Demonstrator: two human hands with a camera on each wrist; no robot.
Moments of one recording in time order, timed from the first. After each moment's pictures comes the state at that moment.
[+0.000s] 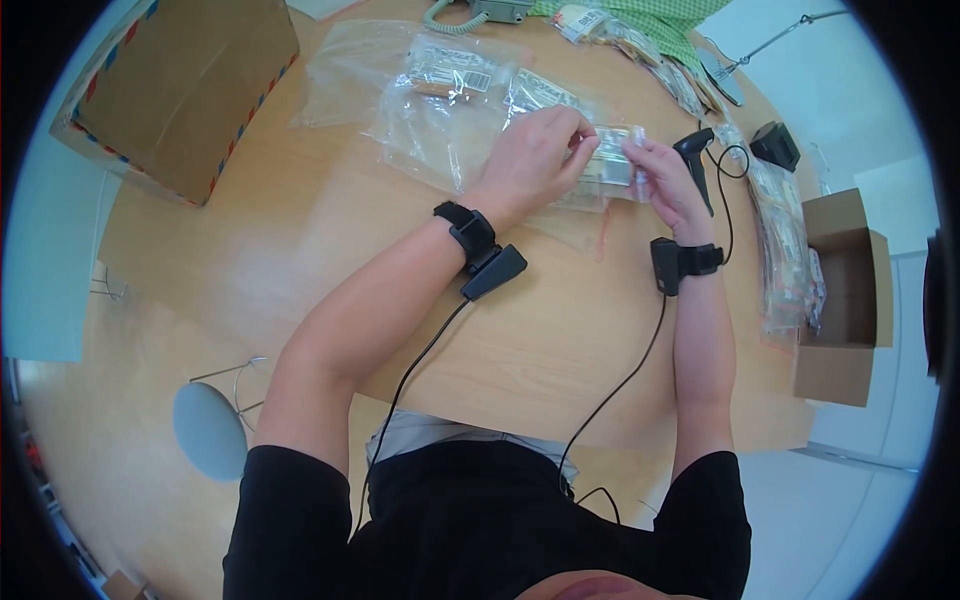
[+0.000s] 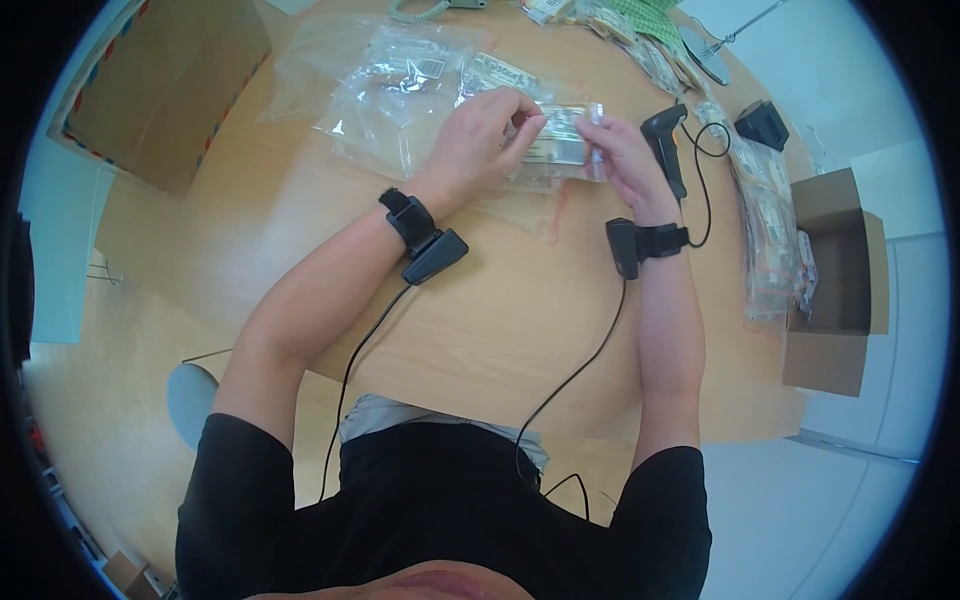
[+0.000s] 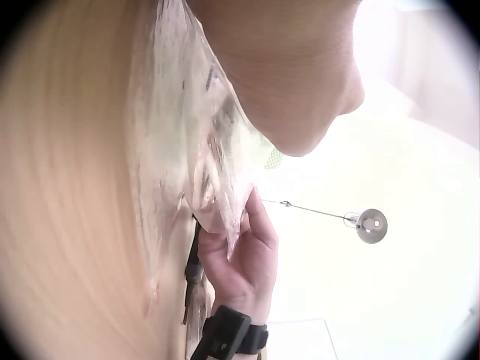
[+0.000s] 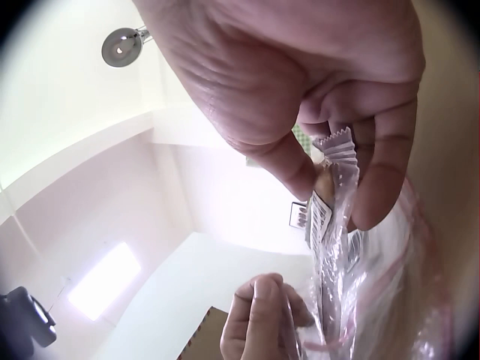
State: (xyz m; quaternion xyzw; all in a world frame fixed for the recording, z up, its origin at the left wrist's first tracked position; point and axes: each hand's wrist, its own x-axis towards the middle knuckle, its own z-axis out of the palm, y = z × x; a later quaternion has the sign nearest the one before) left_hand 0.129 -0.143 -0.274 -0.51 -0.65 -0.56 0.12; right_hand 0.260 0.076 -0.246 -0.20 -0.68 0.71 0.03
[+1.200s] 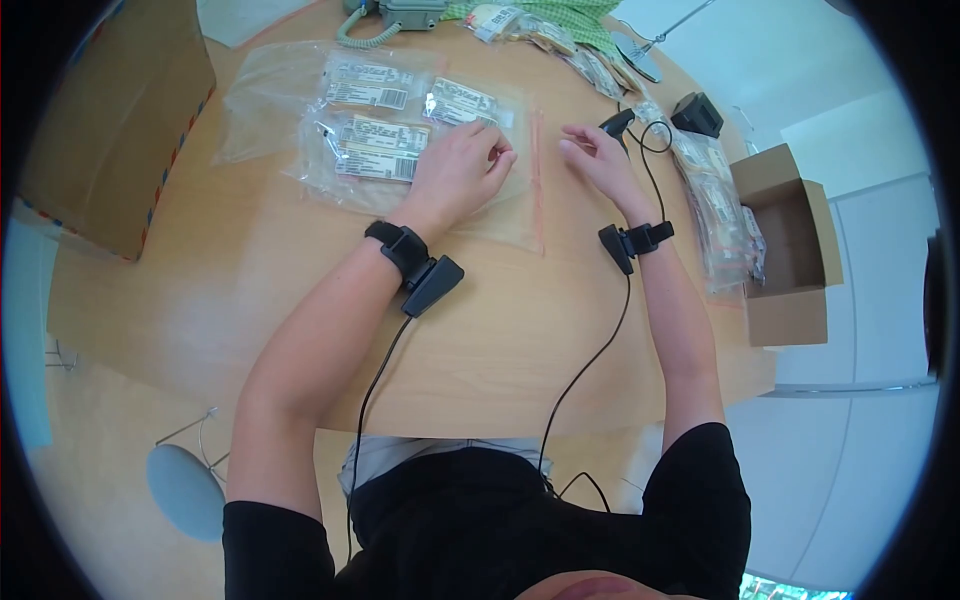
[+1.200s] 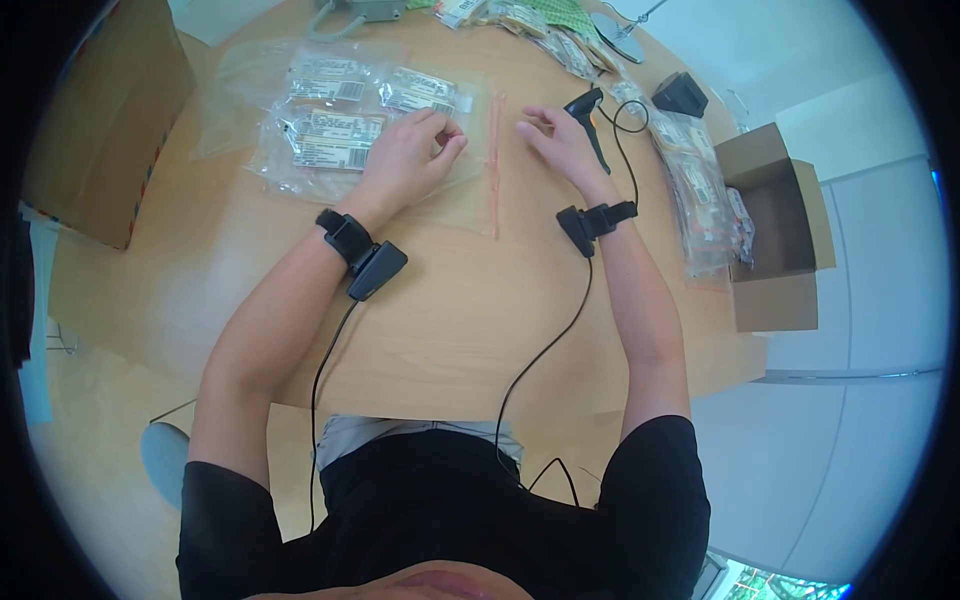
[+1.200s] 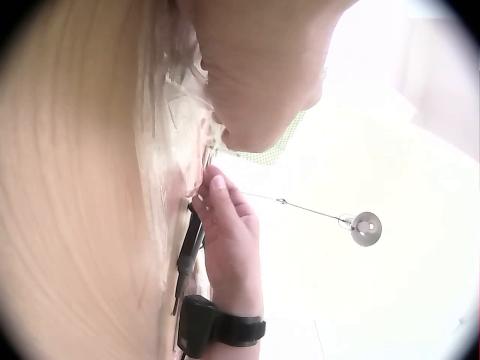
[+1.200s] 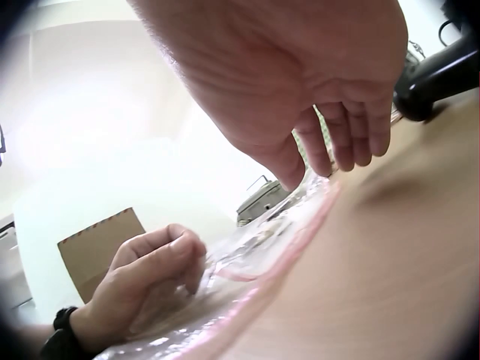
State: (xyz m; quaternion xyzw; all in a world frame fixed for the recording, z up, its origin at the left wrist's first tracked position) left_hand 0.130 -0.140 -0.289 -0.51 -0.70 -0.49 0.03; right_hand 0.281 0.116 -0.261 -0.20 -0.91 0.32 0.14
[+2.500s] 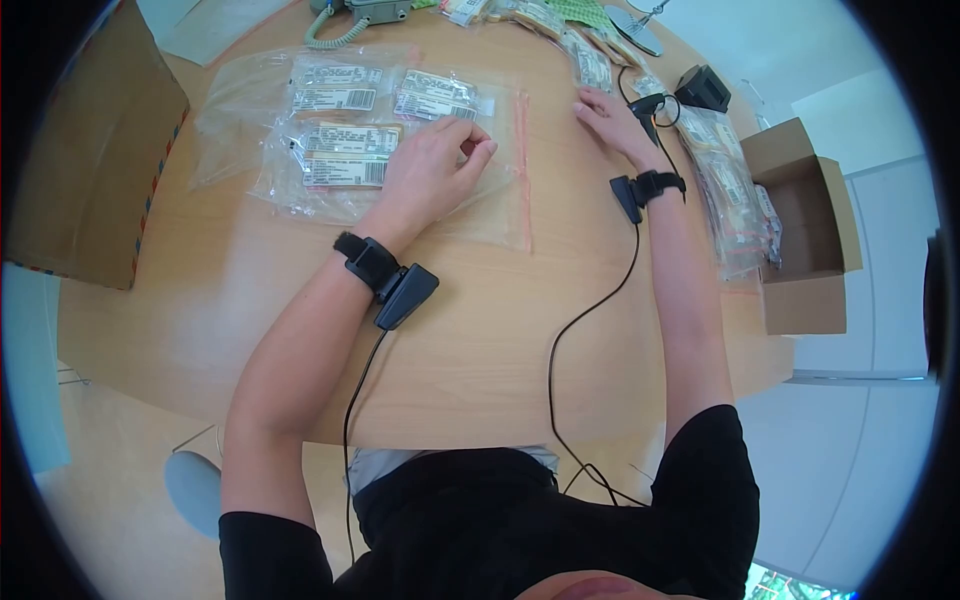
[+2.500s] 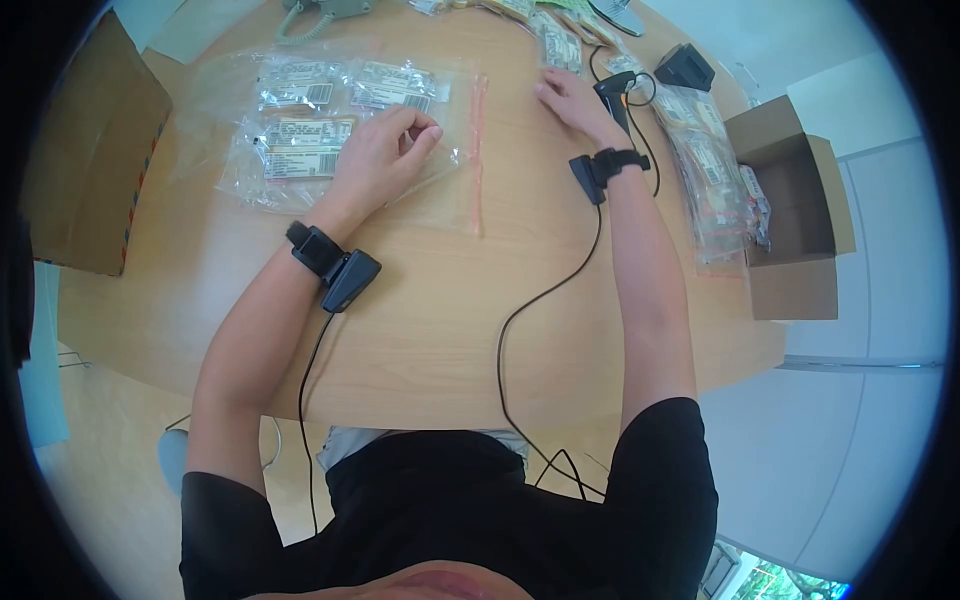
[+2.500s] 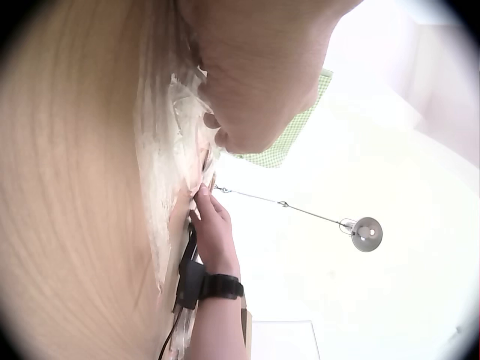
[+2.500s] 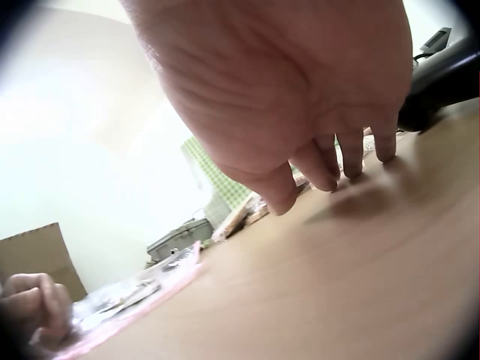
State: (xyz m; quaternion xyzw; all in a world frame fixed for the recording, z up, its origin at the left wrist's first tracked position) left_hand 0.132 -0.138 -0.284 -0.50 -0.71 -0.49 0.00; right_hand 0.270 0.216 -0.277 -0.20 -0.95 0.21 0.13
